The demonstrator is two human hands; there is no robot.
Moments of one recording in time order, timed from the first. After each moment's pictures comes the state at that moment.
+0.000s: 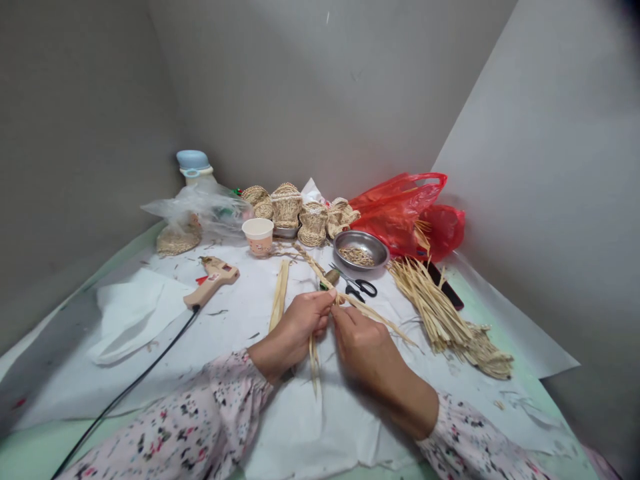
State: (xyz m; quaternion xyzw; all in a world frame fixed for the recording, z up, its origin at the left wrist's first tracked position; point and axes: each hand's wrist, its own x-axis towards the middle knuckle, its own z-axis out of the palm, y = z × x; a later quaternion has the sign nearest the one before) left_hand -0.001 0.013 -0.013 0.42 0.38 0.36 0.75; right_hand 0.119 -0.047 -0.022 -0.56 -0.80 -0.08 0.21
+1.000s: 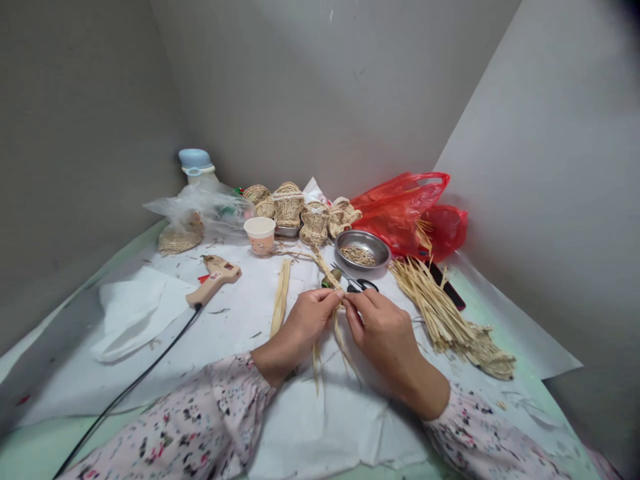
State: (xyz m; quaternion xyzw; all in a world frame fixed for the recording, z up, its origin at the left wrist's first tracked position) left_hand 0.002 0.012 -0.016 0.53 0.40 0.37 0.65; right_hand 0.135 -0.038 -0.004 -0.58 -0.75 -0.15 0.28
